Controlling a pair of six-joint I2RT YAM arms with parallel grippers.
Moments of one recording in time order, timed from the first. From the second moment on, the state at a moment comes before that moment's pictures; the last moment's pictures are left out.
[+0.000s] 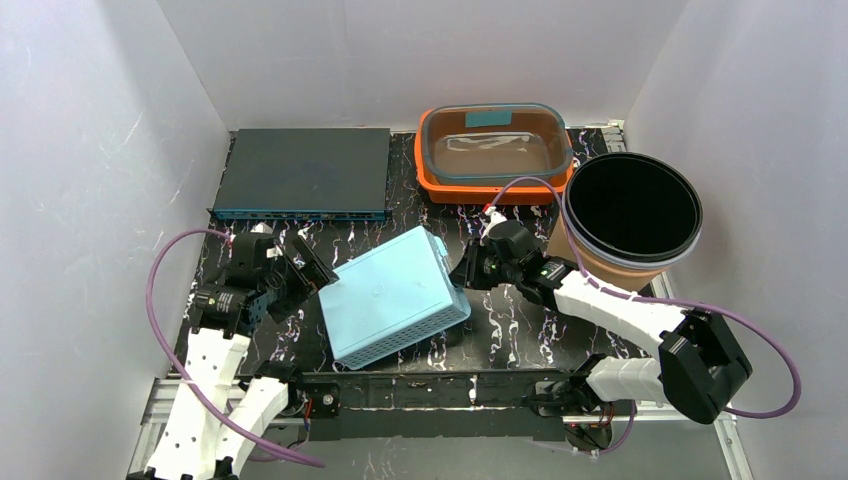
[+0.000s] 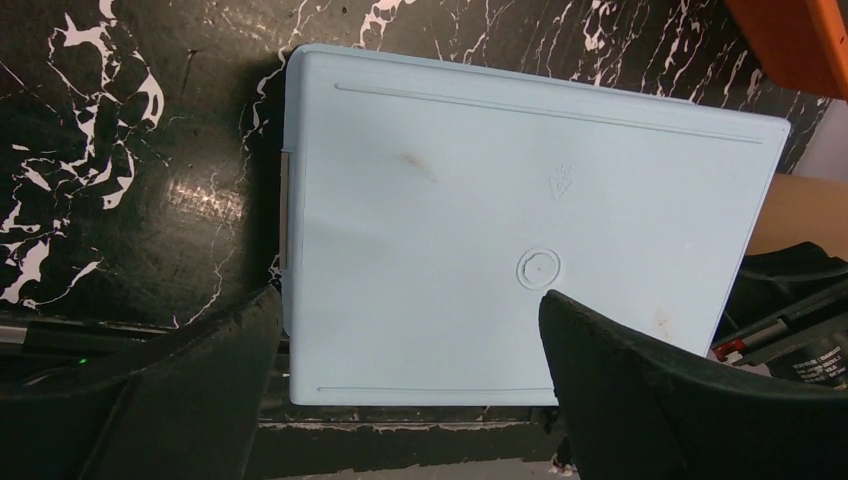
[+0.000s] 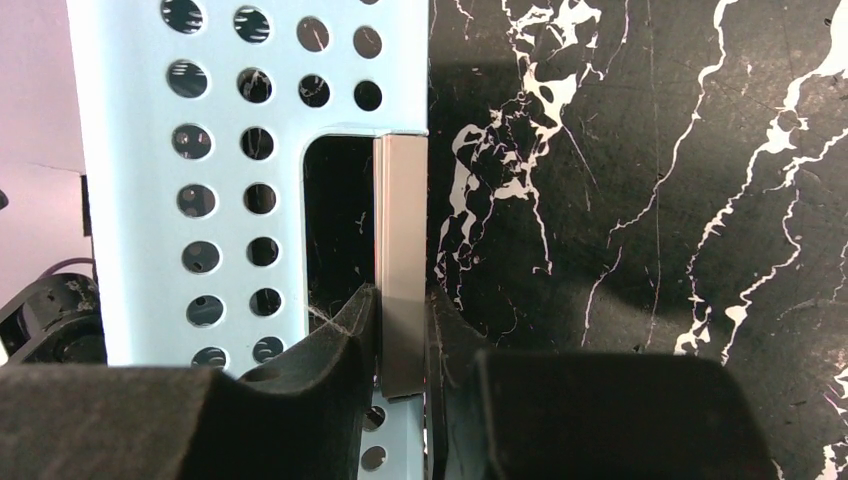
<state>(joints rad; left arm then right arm) -0.17 0.72 0.92 -1.09 0.10 -0.77 0.75 1.24 0.71 -0.12 -0.18 0.74</state>
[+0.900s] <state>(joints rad) -0.17 0.70 0.83 -1.14 0.10 -0.82 0.76 1.26 0.81 -0.32 -0.23 0.64</state>
